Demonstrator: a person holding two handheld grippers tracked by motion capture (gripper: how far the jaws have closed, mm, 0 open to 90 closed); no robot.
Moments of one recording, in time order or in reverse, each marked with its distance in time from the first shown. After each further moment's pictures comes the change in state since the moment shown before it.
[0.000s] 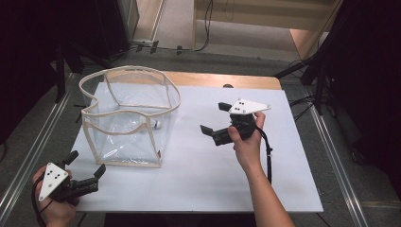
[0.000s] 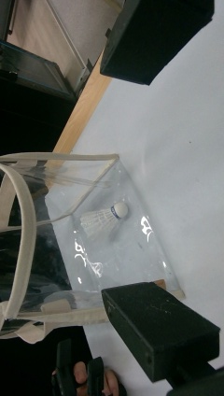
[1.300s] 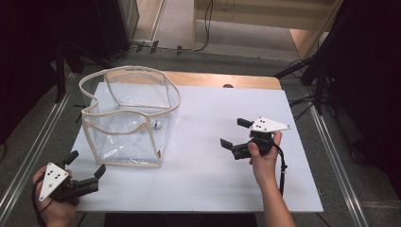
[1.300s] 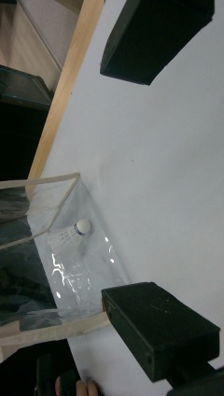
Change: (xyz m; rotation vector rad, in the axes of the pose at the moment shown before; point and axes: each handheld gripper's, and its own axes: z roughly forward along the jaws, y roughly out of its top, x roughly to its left) left arm 0.000 0.000 0.000 0.001 0.001 0.002; right arm -0.016 -0.064 -0.037 -0.007 -0.041 0.079
